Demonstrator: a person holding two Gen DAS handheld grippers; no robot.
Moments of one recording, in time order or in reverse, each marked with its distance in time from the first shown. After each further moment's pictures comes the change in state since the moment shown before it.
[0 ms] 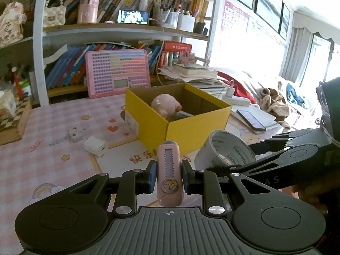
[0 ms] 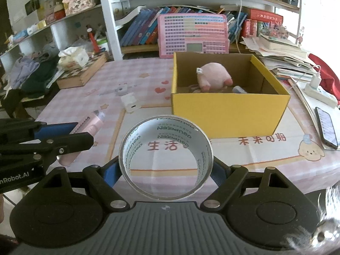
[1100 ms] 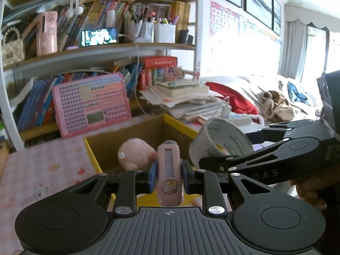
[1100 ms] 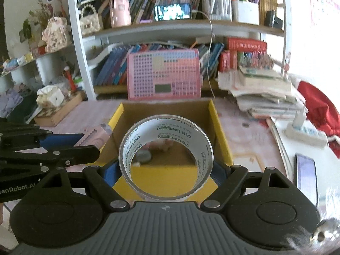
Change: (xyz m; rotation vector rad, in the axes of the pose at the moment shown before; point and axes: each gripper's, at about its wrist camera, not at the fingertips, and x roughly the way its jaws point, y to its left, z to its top) left arm 0.112 -0.073 0.093 0.101 -0.065 0.045; right arm 0.019 -0.149 0.077 -0.028 -0.193 0.020
